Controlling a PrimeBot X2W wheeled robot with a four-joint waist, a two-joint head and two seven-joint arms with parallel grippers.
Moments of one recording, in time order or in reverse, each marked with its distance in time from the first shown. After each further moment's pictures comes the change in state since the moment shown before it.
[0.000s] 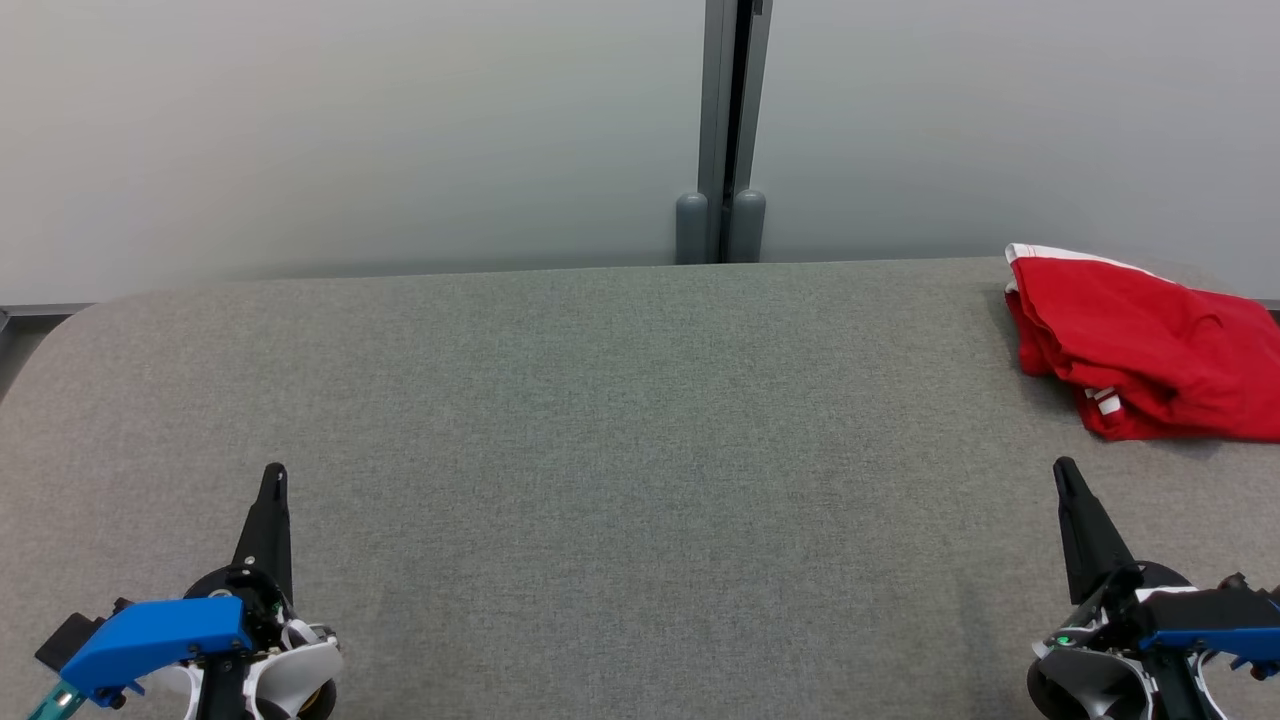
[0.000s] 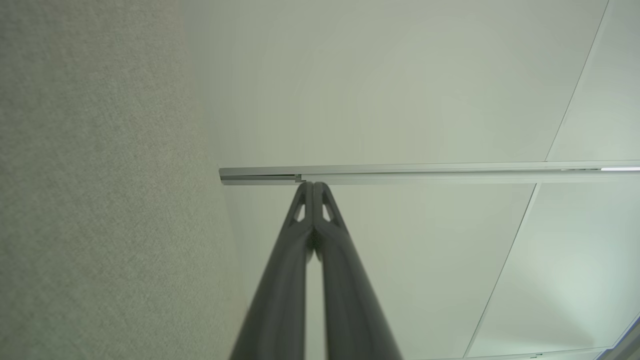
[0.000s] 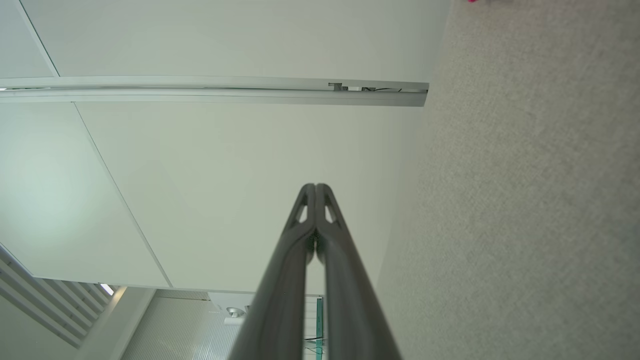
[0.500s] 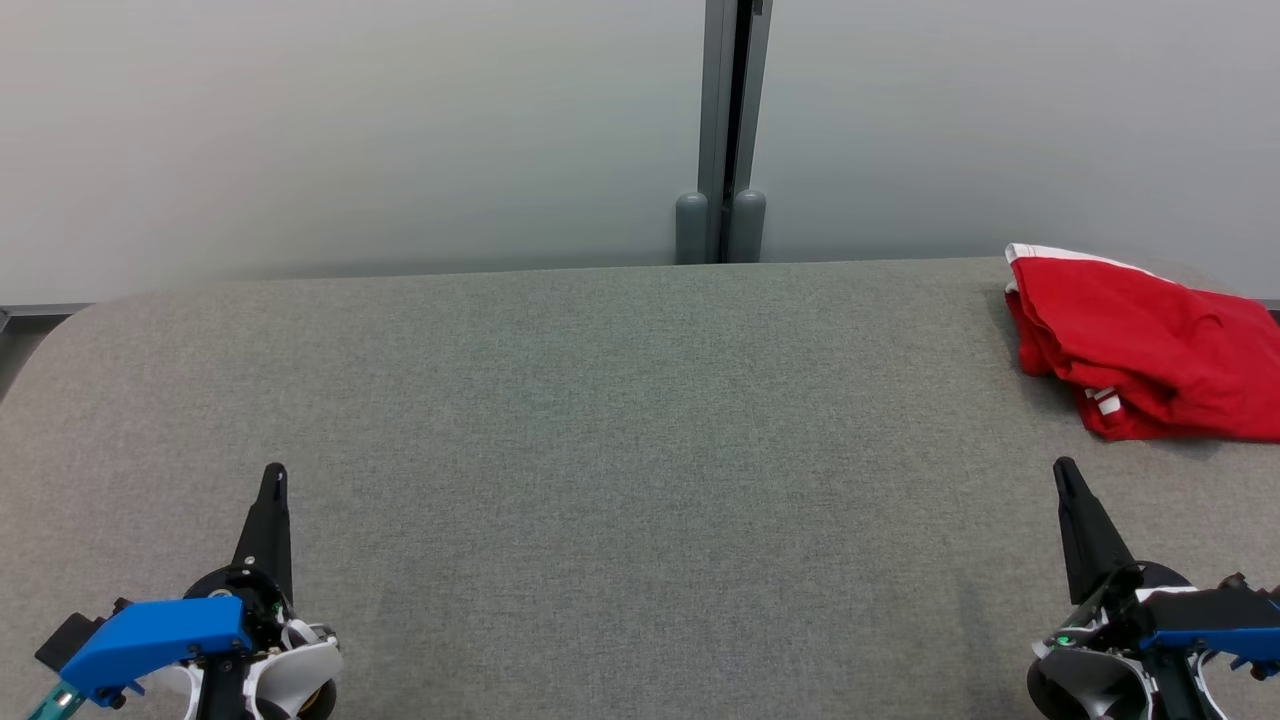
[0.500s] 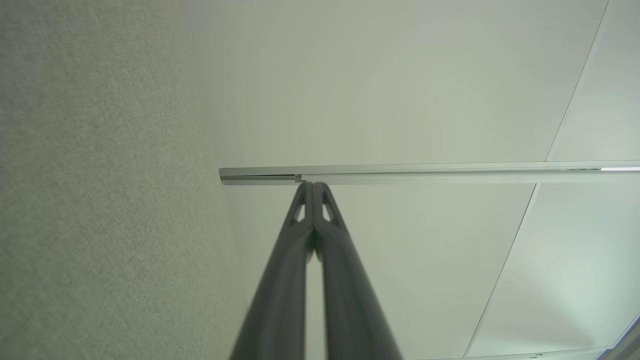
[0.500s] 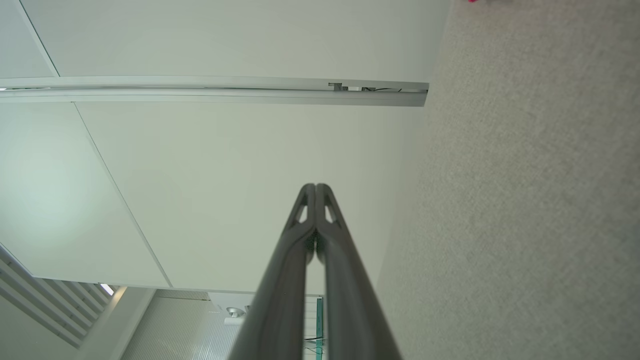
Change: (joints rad) left arm 0.000 0.000 0.000 0.000 0.000 0.000 0.000; right arm 0.000 0.000 0.000 0.000 0.000 0.000 0.000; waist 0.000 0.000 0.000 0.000
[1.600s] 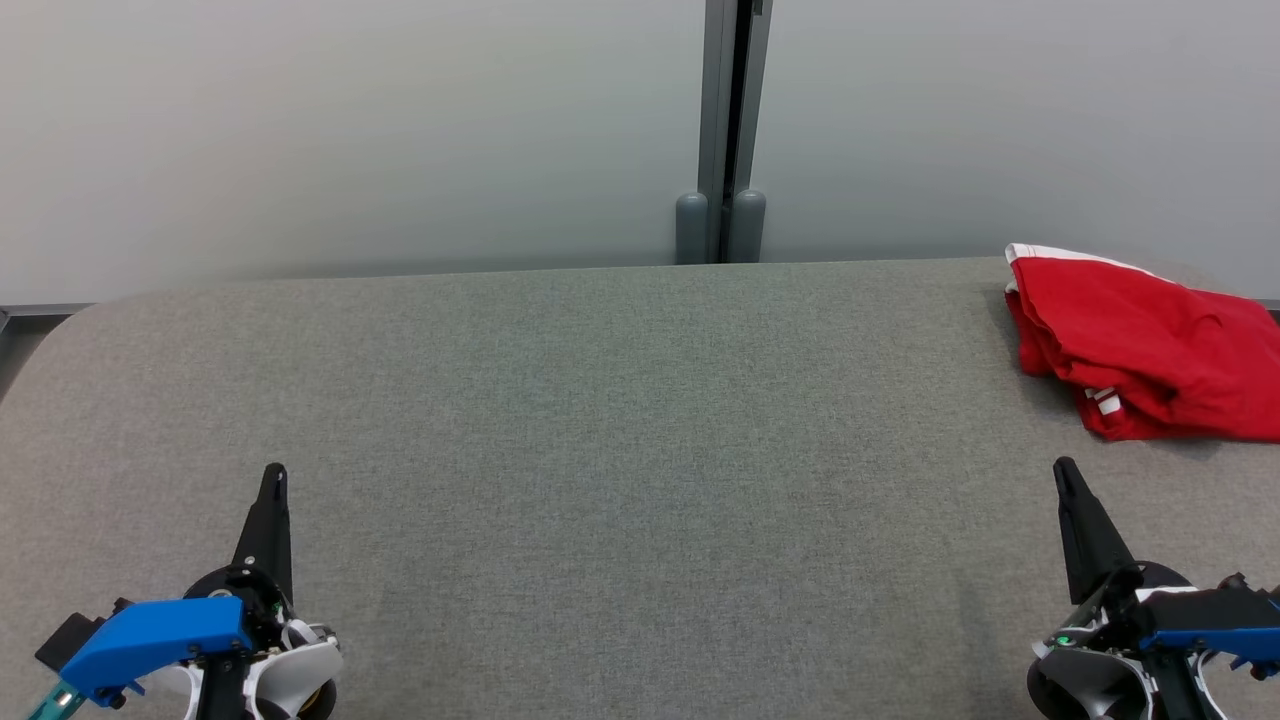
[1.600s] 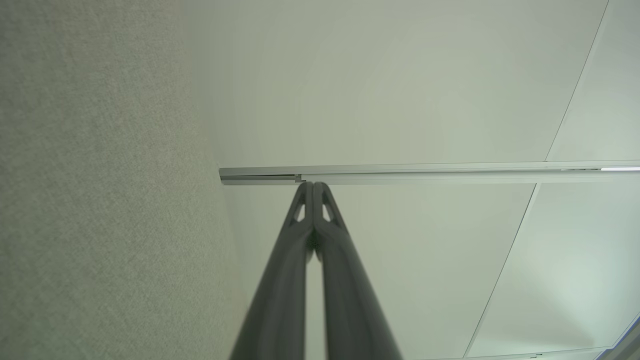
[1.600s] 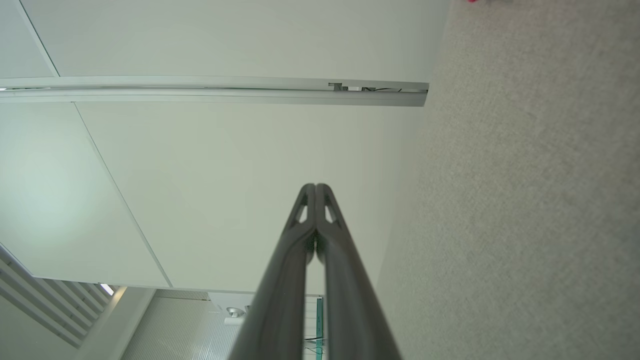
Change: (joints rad) left arm 0.000 0.000 0.000 0.000 0.000 0.000 0.000; right arm 0.000 0.000 0.000 0.000 0.000 0.000 0.000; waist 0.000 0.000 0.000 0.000
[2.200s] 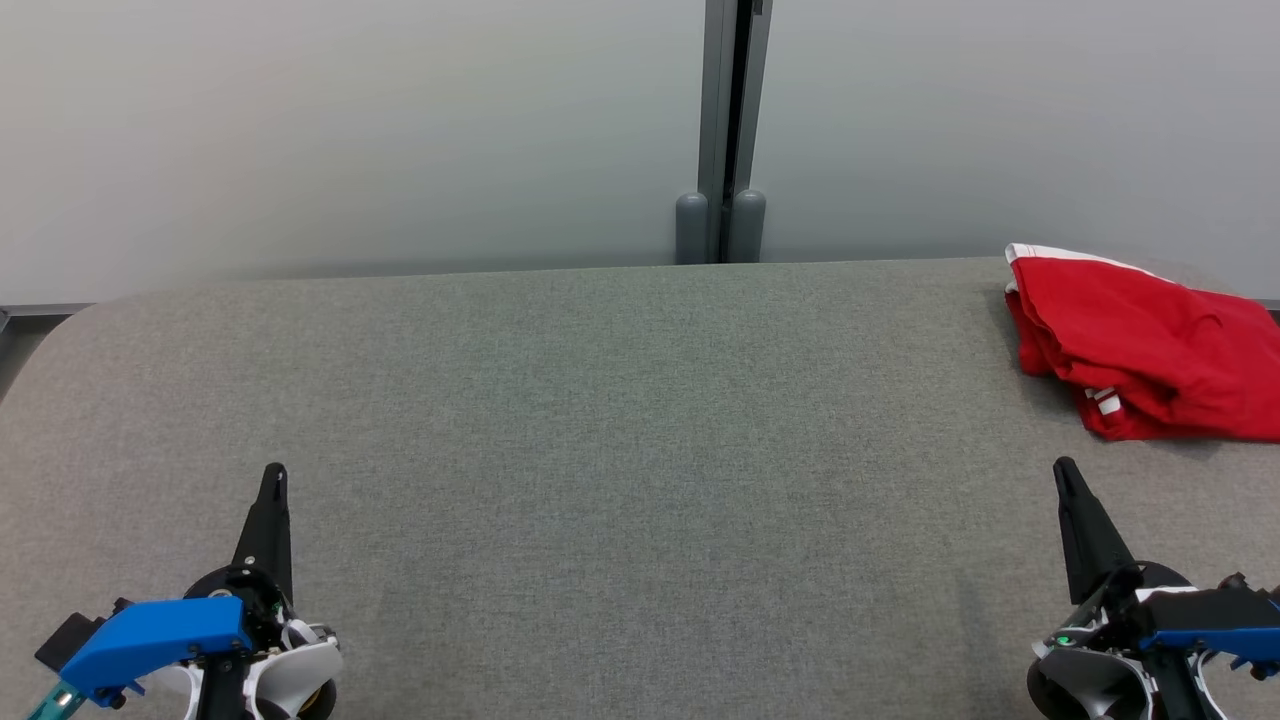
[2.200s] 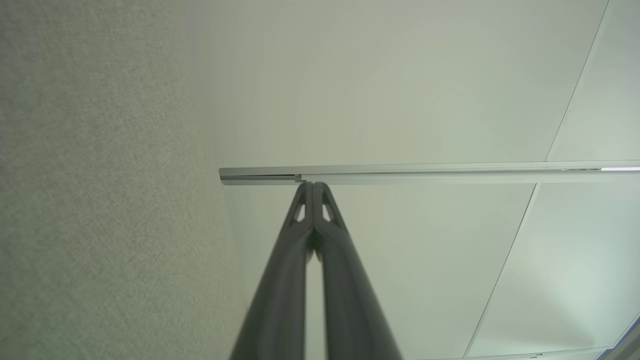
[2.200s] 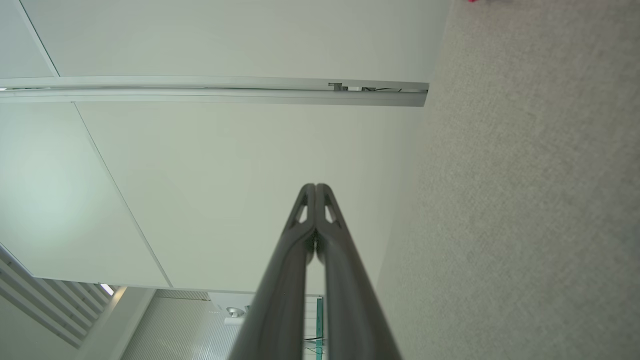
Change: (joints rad) left arm 0.000 0.000 0.000 0.000 0.000 0.000 0.000; right arm 0.000 0.000 0.000 0.000 0.000 0.000 0.000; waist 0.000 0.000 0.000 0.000
